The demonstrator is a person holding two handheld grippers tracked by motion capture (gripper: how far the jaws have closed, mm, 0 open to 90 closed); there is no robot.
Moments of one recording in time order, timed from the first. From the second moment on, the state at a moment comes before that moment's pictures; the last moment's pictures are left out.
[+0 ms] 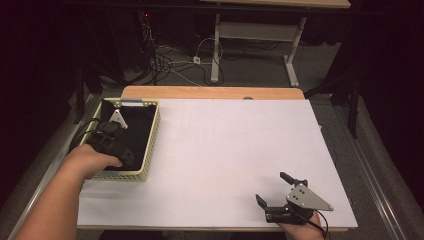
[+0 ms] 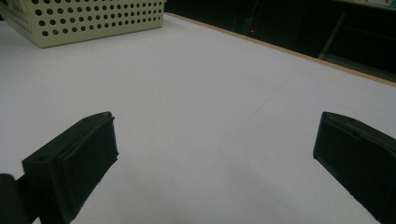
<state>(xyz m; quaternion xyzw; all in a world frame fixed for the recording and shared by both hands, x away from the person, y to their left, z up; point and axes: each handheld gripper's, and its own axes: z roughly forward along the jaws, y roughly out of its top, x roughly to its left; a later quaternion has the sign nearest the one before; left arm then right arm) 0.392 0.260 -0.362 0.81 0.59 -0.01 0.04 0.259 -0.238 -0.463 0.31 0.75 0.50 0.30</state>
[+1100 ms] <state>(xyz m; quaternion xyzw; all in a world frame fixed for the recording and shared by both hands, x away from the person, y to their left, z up) 0.379 0.153 -0.352 0.86 0.50 -0.03 0.04 0.257 -0.239 -0.461 0.31 0.75 0.50 0.30</state>
